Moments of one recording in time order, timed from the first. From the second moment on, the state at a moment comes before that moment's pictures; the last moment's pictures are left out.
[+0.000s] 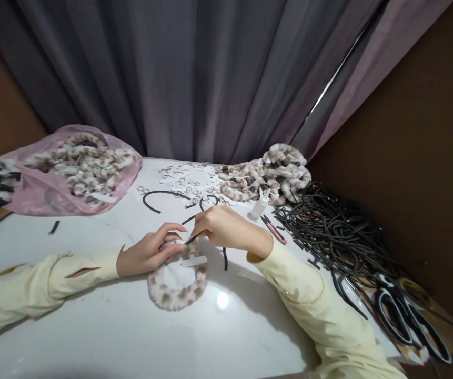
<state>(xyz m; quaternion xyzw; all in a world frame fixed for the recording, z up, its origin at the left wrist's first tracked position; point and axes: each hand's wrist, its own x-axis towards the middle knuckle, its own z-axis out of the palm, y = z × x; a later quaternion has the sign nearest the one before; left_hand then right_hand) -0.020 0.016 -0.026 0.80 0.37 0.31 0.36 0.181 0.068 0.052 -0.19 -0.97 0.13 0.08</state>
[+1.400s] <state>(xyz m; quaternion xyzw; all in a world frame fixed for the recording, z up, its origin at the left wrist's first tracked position) -0.018 0.031 -0.006 0.31 0.40 0.44 0.75 0.145 0.039 0.010 -0.42 -0.82 0.39 0.08</state>
